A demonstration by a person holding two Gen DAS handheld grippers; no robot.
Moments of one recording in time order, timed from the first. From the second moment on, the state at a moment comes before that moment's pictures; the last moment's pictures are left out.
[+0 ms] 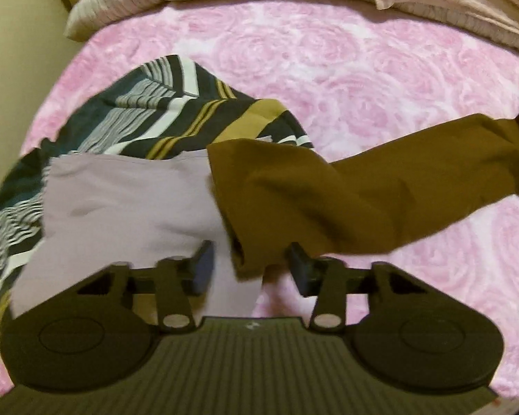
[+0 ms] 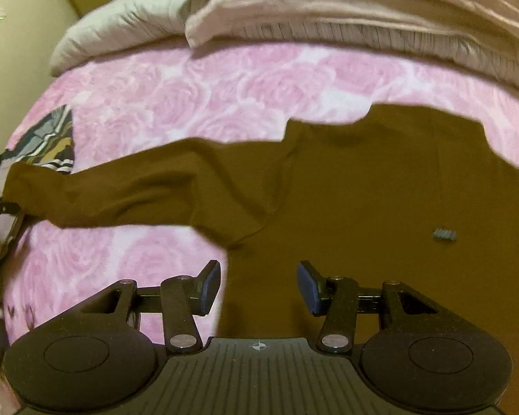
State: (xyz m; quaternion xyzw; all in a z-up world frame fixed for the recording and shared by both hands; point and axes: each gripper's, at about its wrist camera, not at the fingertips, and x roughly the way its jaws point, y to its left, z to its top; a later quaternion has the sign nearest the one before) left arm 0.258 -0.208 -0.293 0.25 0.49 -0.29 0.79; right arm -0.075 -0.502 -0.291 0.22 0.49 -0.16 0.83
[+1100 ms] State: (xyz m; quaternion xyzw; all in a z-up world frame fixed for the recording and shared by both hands) left arm 0.083 -0.337 -0.195 0.28 0.41 -0.38 0.78; right arm -0.421 -0.649 -0.222 0.30 0.38 -0.45 0.75
